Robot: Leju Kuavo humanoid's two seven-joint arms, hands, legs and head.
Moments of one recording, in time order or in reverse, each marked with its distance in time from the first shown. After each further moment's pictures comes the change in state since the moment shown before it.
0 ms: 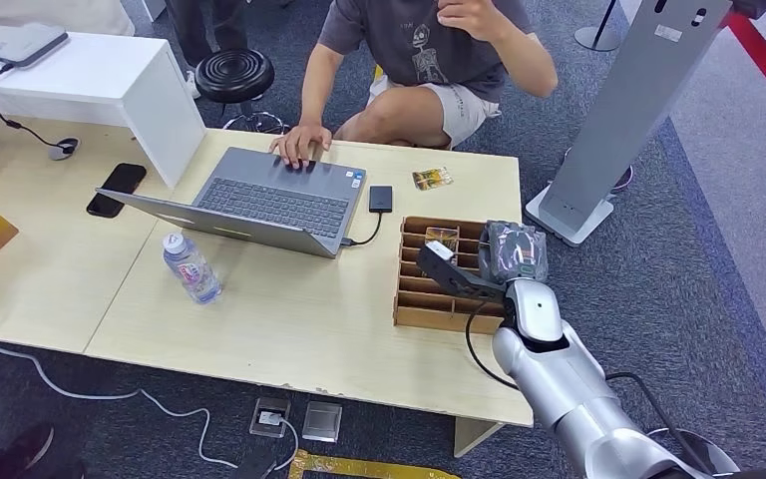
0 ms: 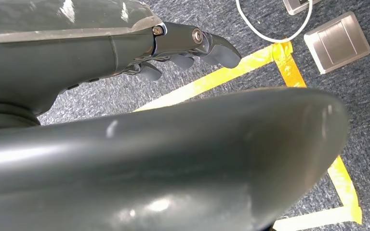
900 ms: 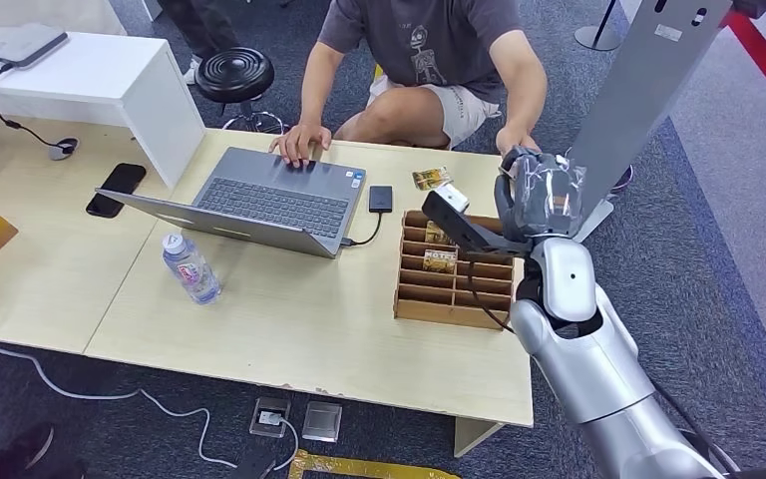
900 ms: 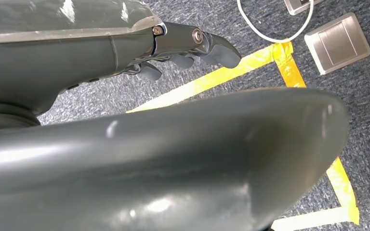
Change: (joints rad) left arm 0.001 0.000 0.000 0.000 0.014 0.000 -0.004; right arm 0.017 -0.083 -0.040 -0.498 0.126 0.063 0.082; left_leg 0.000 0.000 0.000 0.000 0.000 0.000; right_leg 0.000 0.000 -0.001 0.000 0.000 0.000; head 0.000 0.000
